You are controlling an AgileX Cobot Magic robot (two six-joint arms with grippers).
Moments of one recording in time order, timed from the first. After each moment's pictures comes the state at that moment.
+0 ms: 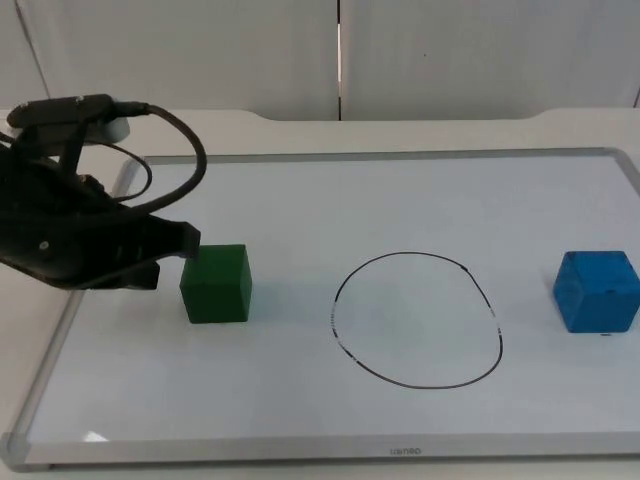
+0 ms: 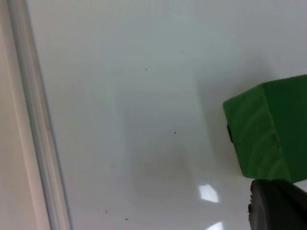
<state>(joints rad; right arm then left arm) 0.12 0.00 -0.52 -0.01 1.09 0.01 -0.24 1.75 -0.70 -1.23 0.15 1.08</state>
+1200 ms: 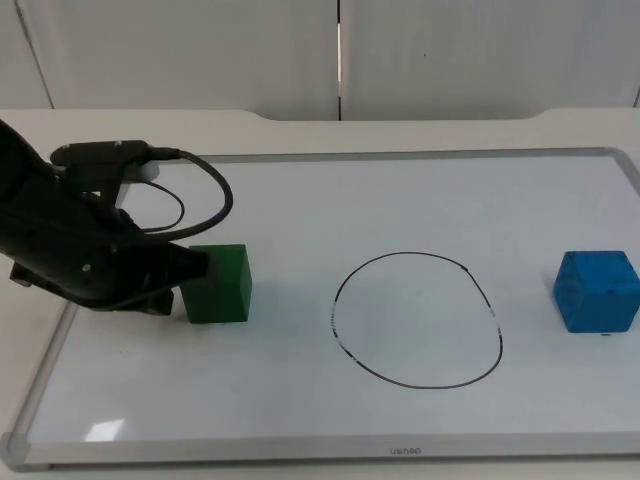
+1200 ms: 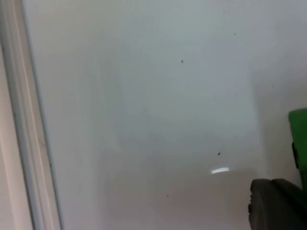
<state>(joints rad) 0.12 0.00 -0.52 -0.01 1.09 0.01 -0.24 1.95 -0.81 -1.23 0.12 1.08</state>
